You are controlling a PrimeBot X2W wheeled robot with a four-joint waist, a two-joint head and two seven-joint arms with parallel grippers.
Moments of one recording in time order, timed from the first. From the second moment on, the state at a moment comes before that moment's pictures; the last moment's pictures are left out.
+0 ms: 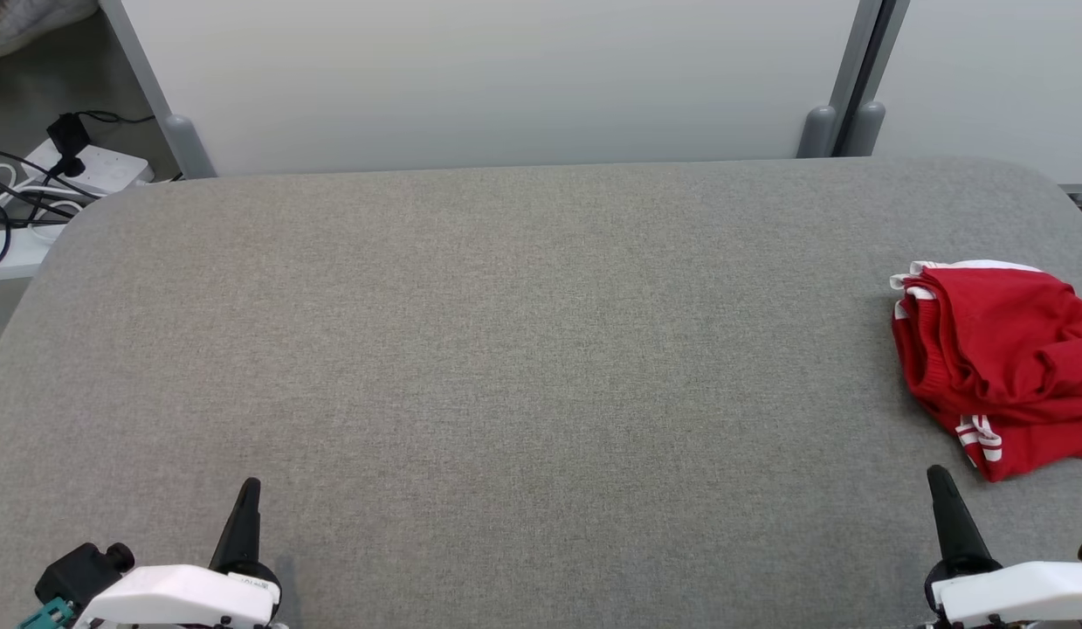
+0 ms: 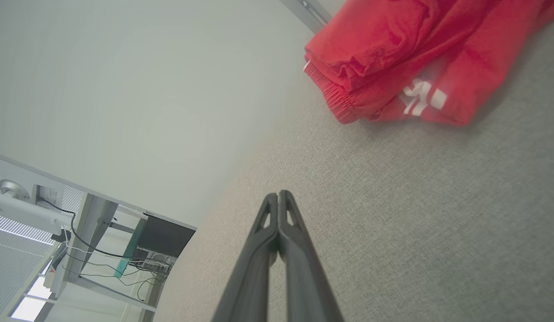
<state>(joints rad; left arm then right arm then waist) -0.02 0.16 -0.07 0.30 -1.13 0.00 -0.04 0.02 -0.03 -0.07 0.23 0.99 0.13 -0.02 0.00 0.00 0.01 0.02</state>
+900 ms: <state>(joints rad) -0.03 0.10 0.01 0.29 -1.37 -0.06 0.04 -0.02 -0.04 -0.10 0.25 1.30 0.13 0.04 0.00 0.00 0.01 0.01</state>
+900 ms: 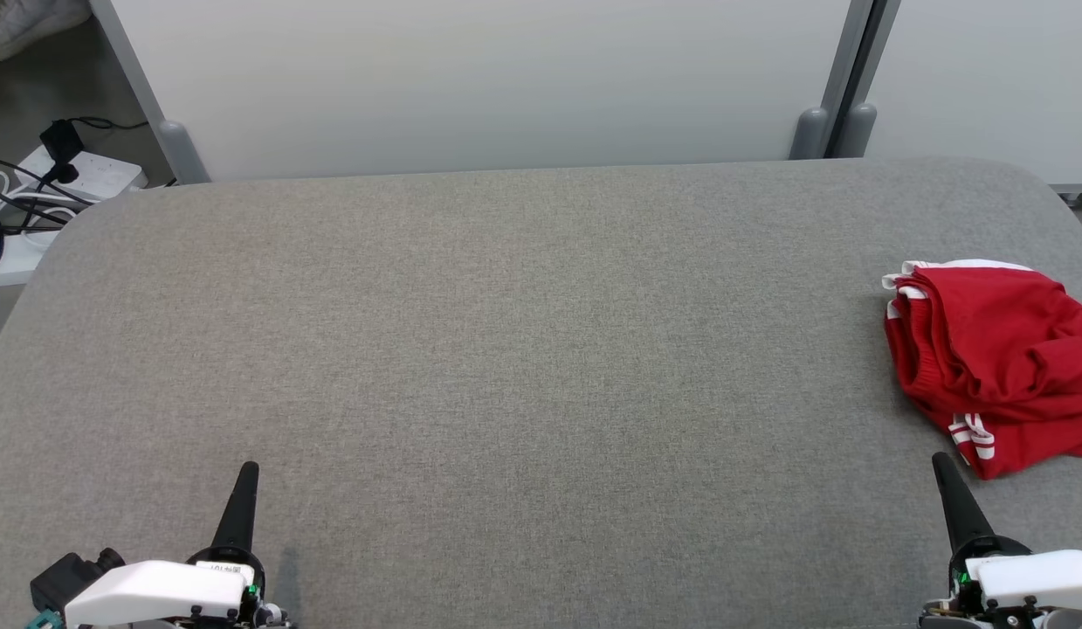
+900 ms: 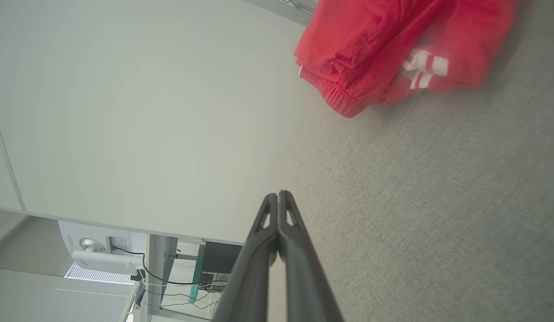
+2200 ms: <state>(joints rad) -0.05 0.04 0.08 0.27 -1.60 -0.12 0.11 -0.06 -0.04 -0.12 0.27 1.61 0.13 0.10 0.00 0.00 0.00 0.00</state>
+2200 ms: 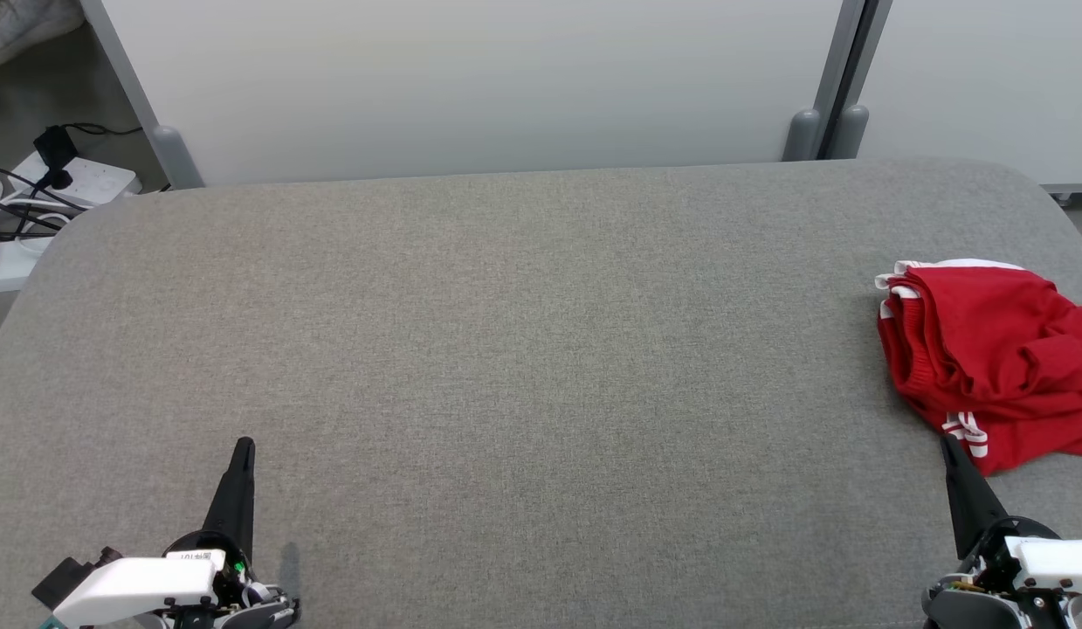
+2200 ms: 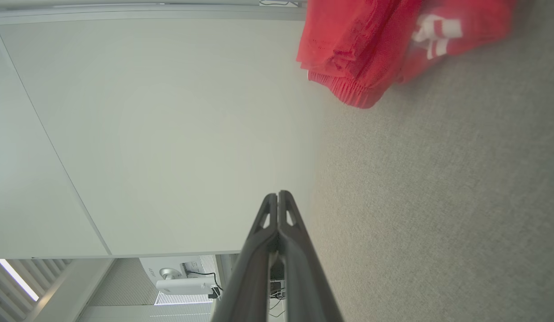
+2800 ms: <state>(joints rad) -0.05 0.04 0.08 0.27 -1.60 -0.12 0.11 -0.06 -0.04 -0.13 0.27 1.61 0.13 0.10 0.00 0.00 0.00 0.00</state>
